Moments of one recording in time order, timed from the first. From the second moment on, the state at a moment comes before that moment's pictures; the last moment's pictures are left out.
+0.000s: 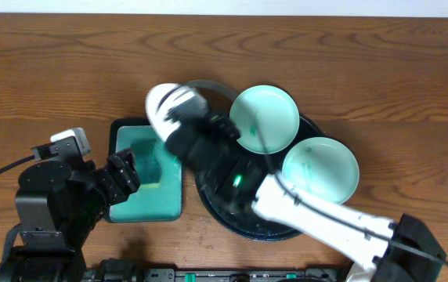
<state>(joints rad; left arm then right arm) -0.05 0.69 1.11 -1.05 0.07 -0.43 0.99 1.67 1.29 -0.28 0.72 0.06</state>
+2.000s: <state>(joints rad) -0.05 1.80 1.06 -0.90 0.06 -0.42 0.19 1.24 1.09 -0.93 -0.18 0.29</state>
